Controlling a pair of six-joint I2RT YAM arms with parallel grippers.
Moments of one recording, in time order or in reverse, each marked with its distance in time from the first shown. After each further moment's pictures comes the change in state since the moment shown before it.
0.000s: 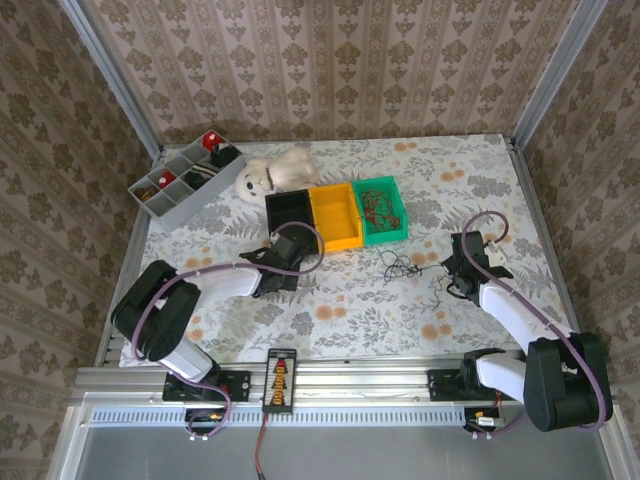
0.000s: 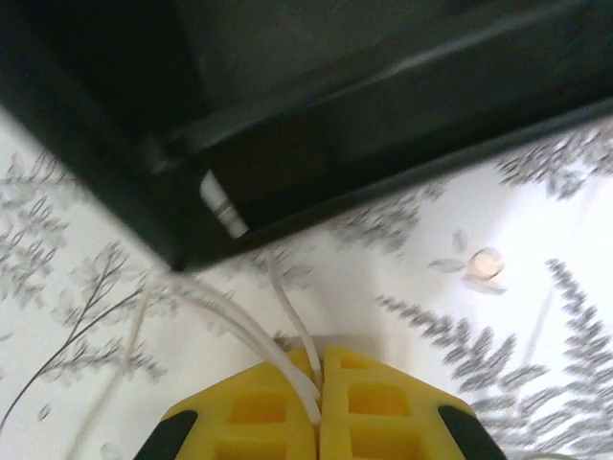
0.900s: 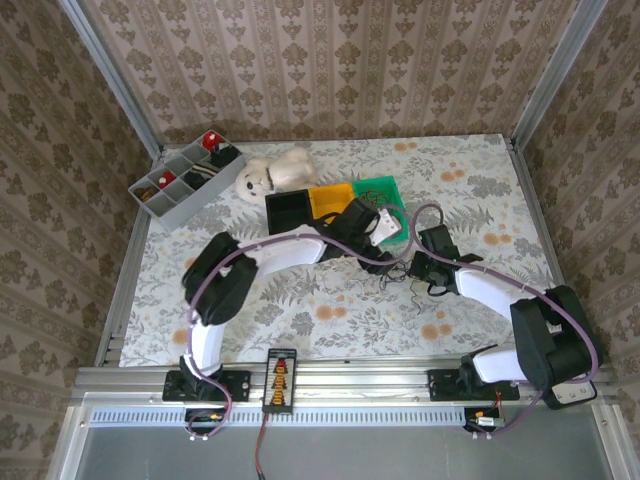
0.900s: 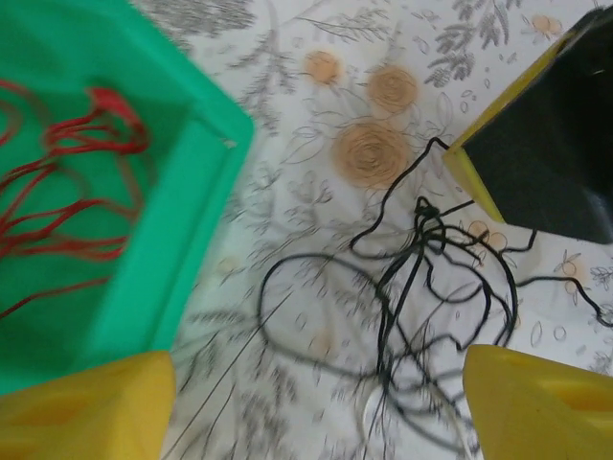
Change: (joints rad) left arm -0.203 0.473 0.721 0.052 0.506 0.580; right arm 0.189 0.215 0.080 0.094 -0.168 -0.463
